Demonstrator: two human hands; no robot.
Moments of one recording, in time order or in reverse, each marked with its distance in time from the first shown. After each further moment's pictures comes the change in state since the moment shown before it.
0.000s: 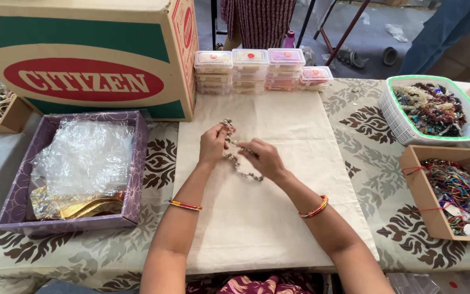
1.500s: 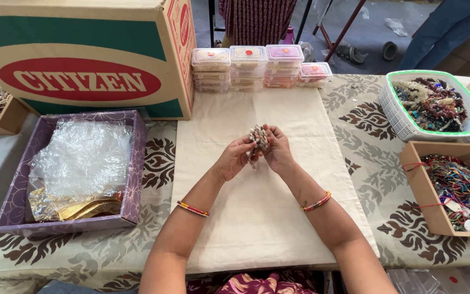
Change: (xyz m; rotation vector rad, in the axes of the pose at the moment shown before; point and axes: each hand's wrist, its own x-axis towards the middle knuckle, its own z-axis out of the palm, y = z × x) left_hand -0.034 0.021 0.036 -0.837 -0.615 -0.348; right_hand -0.013 0.086 0.018 1.433 0.438 0.759
